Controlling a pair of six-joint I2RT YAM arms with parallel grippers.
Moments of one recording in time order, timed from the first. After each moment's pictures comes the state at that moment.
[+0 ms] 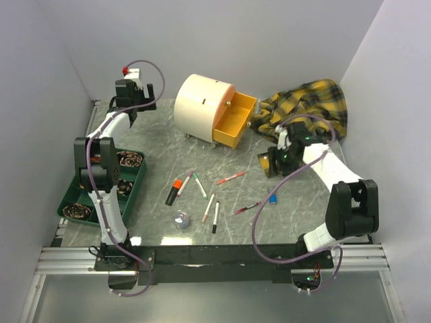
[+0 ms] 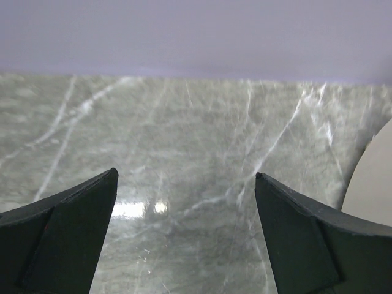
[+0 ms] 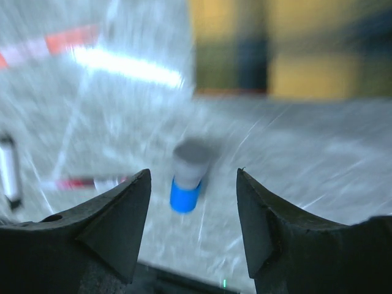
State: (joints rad) left arm -0.01 2.08 1.64 0.01 0.03 -0.08; right arm 0.10 1.51 1.08 -0.76 -0.21 0.00
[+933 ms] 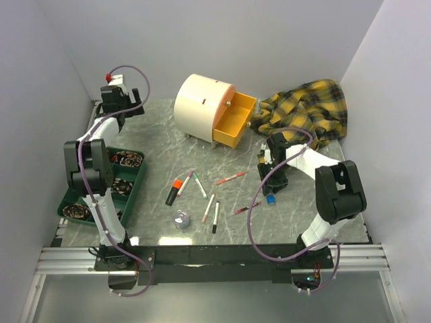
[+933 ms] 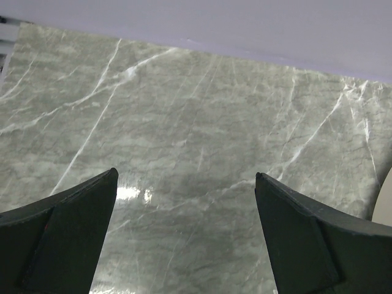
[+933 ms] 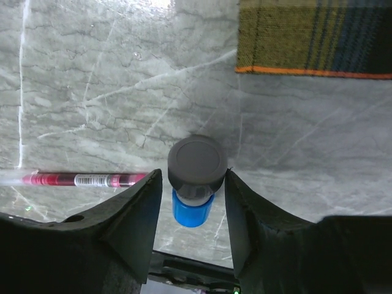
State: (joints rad) left arm 0.09 2.01 1.53 0.04 0.06 -0.13; right arm 0.25 1.67 1.02 -0.81 -0.15 0.07
